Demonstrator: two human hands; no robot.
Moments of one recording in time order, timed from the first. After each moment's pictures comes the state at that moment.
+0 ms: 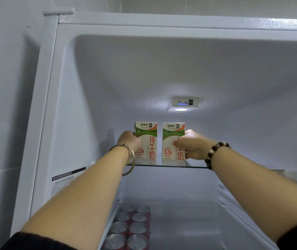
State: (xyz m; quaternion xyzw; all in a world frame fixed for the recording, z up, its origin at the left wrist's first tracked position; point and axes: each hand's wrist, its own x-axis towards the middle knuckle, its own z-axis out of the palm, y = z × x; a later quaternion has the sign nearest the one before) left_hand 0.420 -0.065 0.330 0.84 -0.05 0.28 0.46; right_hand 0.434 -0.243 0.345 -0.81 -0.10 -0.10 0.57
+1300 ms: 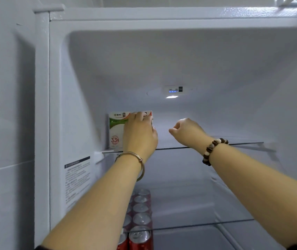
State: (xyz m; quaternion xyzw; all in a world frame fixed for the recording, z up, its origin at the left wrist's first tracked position) left_hand 0.385 -0.093 0.306 0.82 -0.14 0.54 0.11; right_hand 0.385 -0.235 0.322 -0.91 -0.02 -0.32 0.24
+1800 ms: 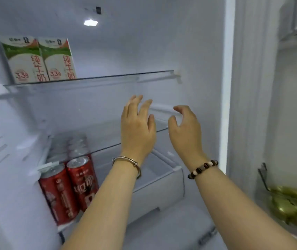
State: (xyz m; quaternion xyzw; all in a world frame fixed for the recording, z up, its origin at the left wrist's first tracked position) left_hand 0.308 -0.200 0.138 0.71 -0.41 0.46 0.35; right_hand 0.236 -0.298 0.128 -0.75 0.12 -0.53 0.38
